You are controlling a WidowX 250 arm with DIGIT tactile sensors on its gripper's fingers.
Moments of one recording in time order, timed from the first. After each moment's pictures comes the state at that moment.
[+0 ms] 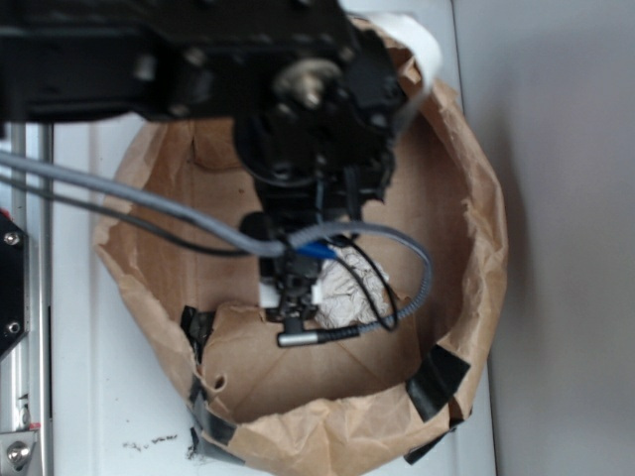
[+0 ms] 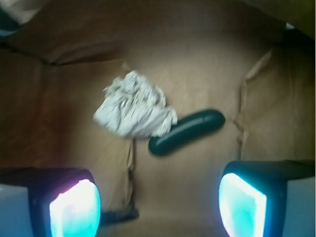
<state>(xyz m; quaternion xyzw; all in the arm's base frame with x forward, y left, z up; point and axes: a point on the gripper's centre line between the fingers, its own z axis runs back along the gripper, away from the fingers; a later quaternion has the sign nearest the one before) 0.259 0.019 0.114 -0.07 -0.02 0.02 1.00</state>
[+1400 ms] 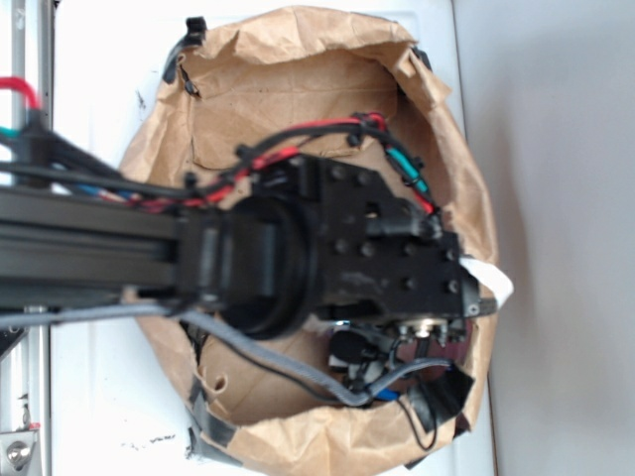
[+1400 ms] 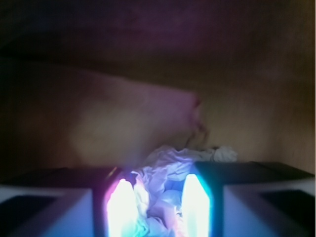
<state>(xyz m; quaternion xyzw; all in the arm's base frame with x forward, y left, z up) 0.291 -0.051 0.041 -0.05 0.00 -0.11 0.99</state>
